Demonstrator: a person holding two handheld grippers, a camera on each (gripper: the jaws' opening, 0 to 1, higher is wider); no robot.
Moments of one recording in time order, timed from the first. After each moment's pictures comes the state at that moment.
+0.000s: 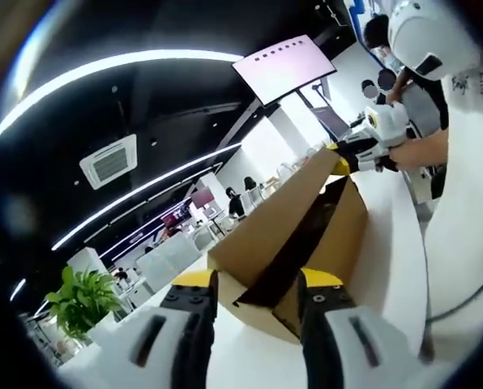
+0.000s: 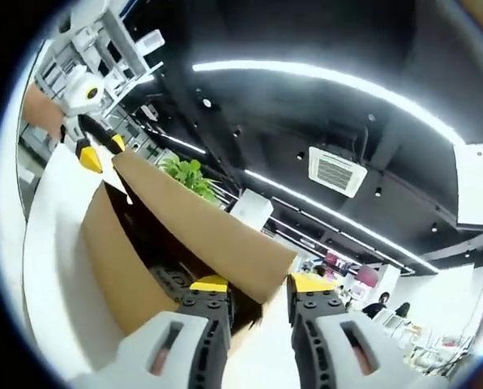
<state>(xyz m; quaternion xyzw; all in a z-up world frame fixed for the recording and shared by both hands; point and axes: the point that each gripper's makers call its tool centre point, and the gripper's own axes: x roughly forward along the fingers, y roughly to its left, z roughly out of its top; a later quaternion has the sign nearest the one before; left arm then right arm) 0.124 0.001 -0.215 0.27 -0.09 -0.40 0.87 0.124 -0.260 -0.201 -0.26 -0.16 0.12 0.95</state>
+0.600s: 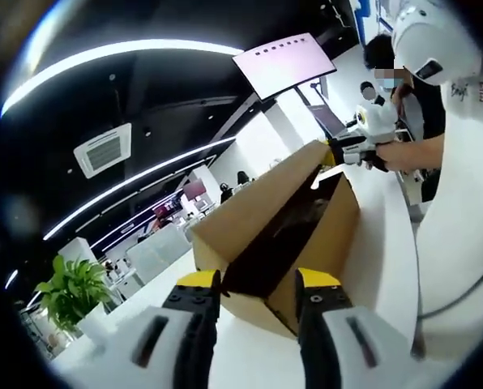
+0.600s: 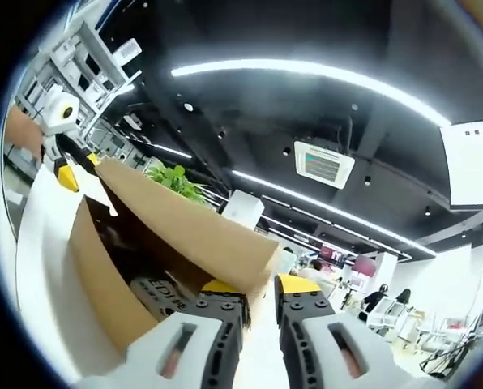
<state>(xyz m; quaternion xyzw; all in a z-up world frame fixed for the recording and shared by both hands) 0.123 0.003 -0.226 0.27 -0.07 -0.41 0.87 0.134 -0.270 -0.189 -0.23 -0.16 0.09 0.95</state>
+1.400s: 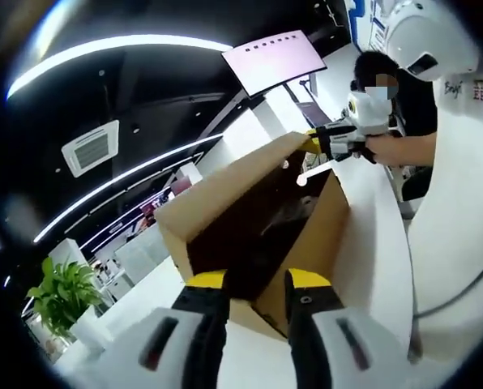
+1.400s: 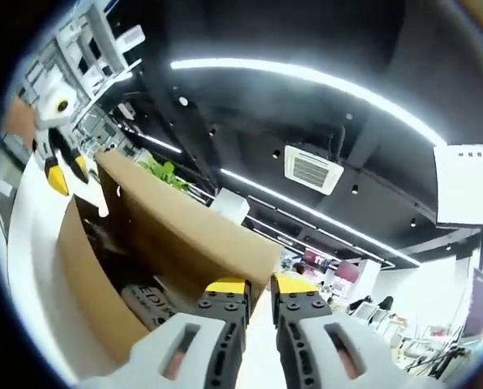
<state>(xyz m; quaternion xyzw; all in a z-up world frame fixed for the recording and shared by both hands) 0.125 -0.010 -0.235 0.29 -0.06 -0.44 0.85 0.128 -0.277 -0.172 -0.21 -0.17 0.05 0.96</state>
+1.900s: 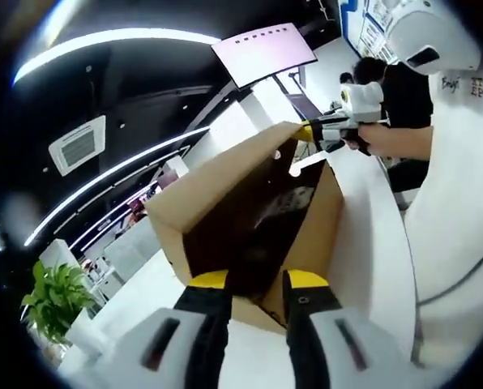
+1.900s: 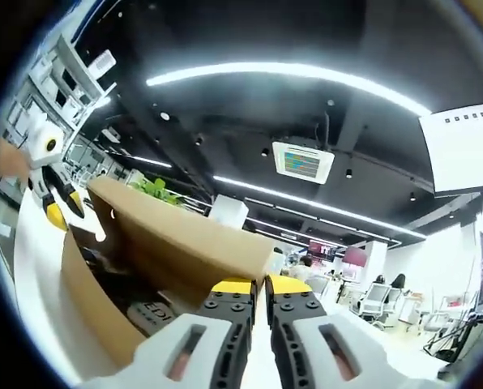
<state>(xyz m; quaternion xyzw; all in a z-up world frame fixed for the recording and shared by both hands) 0.129 -0.010 -0.243 0.29 0.00 -0.48 0.83 0.132 -0.277 -0.171 -0.17 -0.17 0.06 0.97</state>
